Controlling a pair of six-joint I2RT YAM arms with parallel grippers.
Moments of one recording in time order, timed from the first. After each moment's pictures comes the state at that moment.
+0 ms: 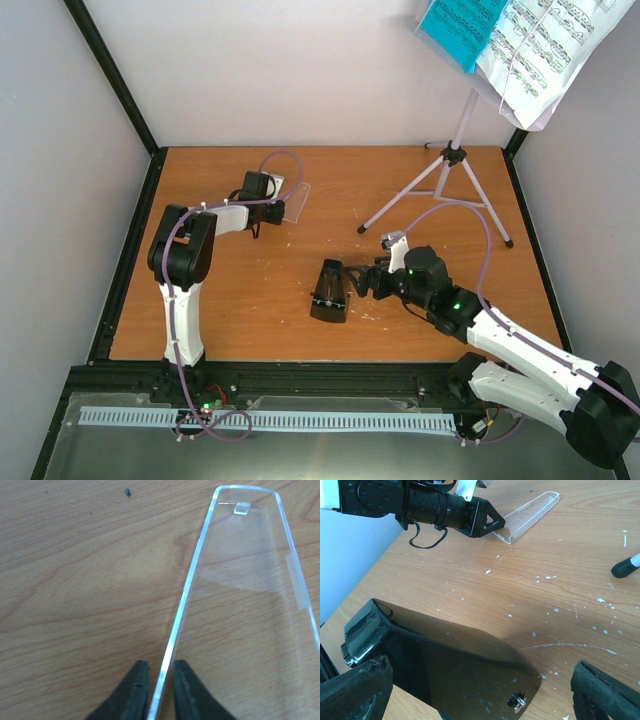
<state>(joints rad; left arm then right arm) -0.27 2.11 1.30 -0.02 0.07 0.01 0.72 0.90 0.53 -0.09 -0.11 0.45</state>
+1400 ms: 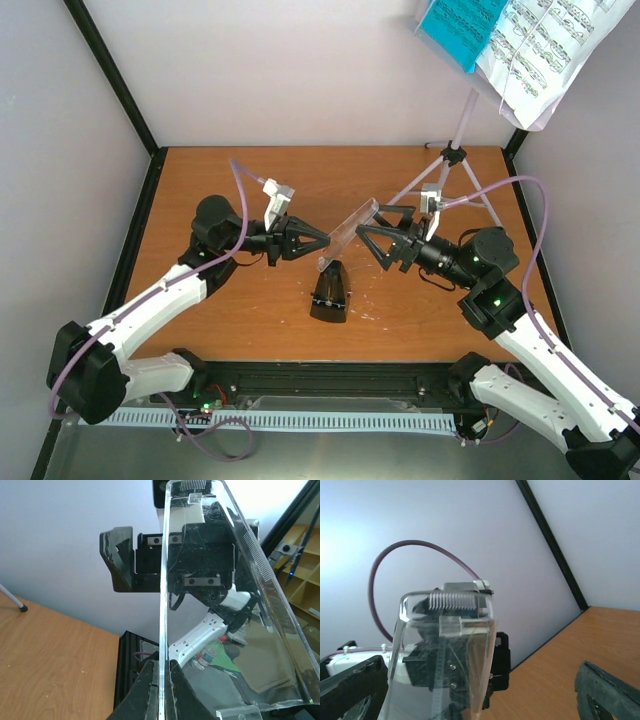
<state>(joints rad) -0.57 1.17 0.83 0.52 1.09 -0.67 0.62 0.77 0.81 0.14 -0.47 0.61</state>
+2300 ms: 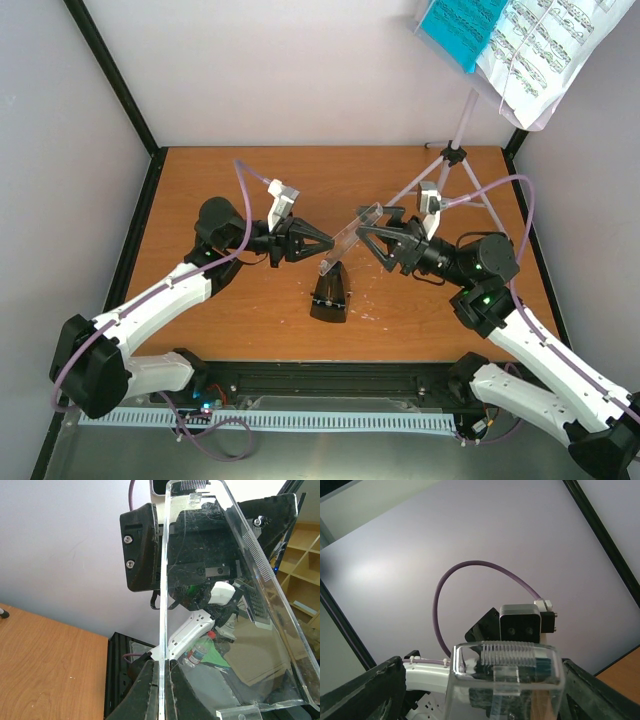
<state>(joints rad) -0.60 1.20 0.84 0.64 1.13 -0.73 0.67 0.81 0.78 0.44 -0.57 0.81</state>
